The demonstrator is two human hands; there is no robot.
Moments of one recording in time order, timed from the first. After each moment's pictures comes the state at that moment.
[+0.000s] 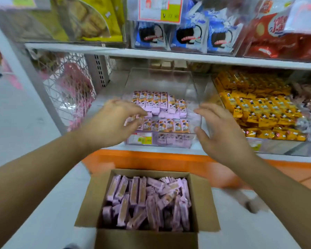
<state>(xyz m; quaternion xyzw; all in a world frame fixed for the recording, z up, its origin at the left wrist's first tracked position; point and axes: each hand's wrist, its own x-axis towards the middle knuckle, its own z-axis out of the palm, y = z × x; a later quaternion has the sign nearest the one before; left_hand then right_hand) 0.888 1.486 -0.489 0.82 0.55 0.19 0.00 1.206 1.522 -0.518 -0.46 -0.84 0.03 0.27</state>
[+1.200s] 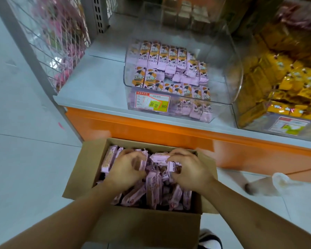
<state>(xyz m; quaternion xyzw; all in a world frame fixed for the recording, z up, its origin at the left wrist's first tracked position) 0.926 1.404 -0.743 0.51 0.71 0.22 0.43 1.164 1.476 -0.728 -0.48 -0.84 0.24 -0.01</state>
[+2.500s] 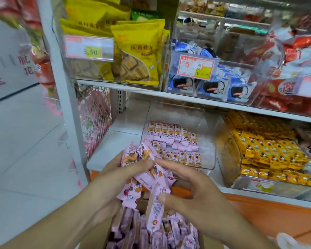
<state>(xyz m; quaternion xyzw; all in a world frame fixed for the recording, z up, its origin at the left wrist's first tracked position) 0.903 1.381 -0.462 0.25 0.51 0.55 0.61 1.105 1.419 -0.467 -0.39 -0.74 0.49 0.23</state>
